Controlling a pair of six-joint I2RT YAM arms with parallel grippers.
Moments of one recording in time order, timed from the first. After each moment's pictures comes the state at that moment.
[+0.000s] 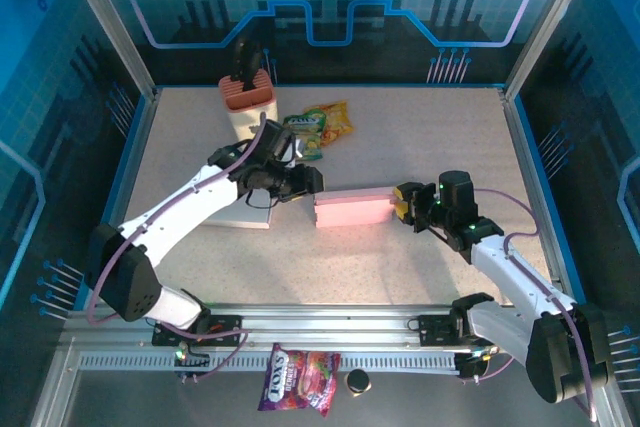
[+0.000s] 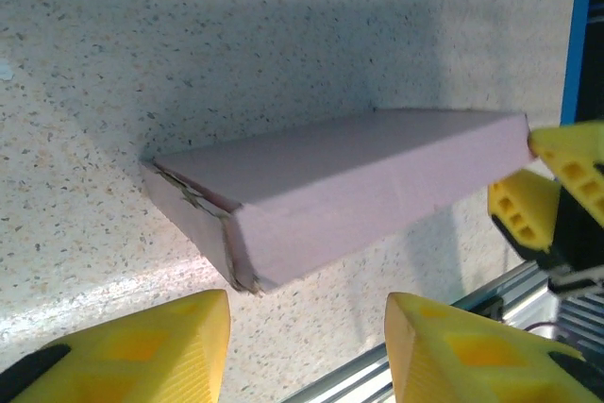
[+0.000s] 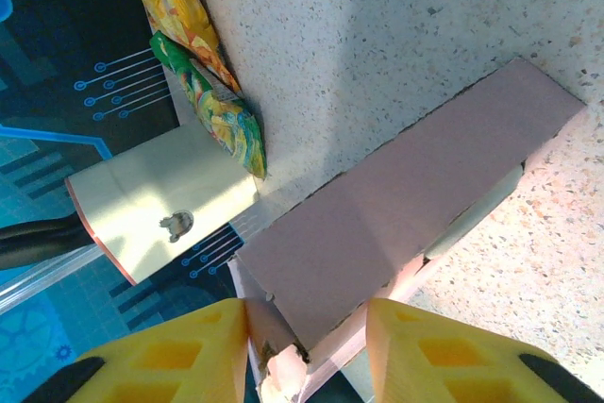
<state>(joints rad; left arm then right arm) -0.53 1.47 1.24 -0.73 0.36 -0.77 0.24 1.00 0.51 -0.14 -0.36 1.65</state>
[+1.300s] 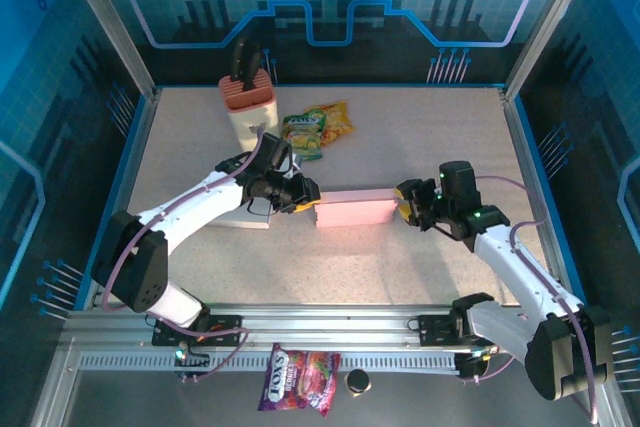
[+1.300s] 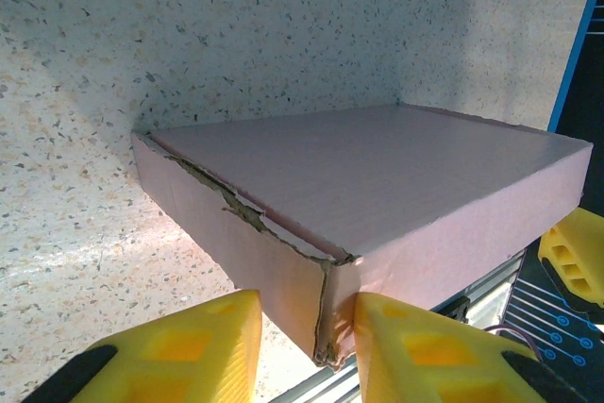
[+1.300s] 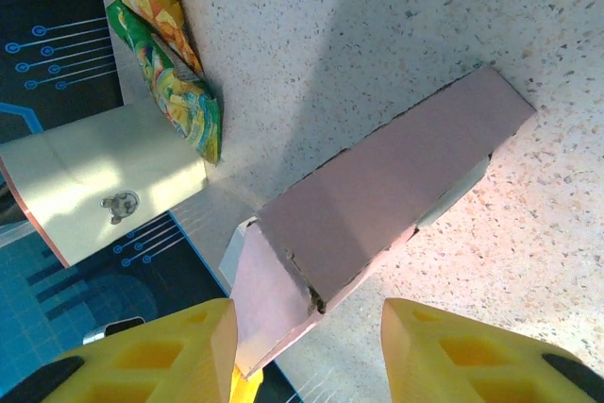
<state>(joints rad) -0.50 1.52 1.07 -0.55 0.48 -0.86 0.23 1.02 0.66 -0.41 -0.37 1.46</state>
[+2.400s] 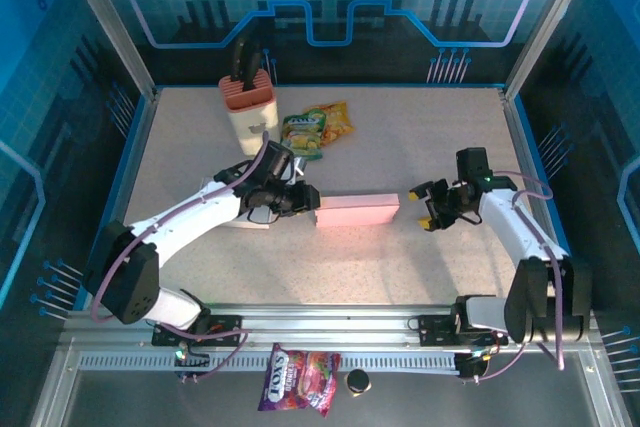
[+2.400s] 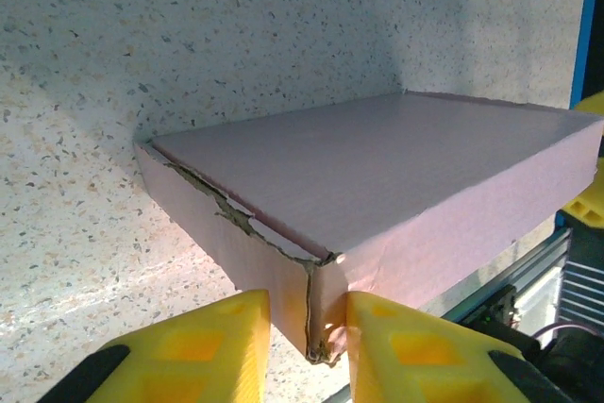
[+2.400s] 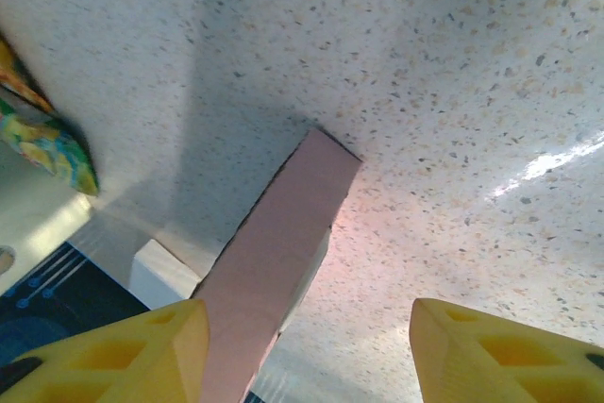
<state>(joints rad) -0.56 1.44 1.00 -0.50 0.39 -0.75 0.00 1.30 0.84 -0.77 -0.53 1.14</state>
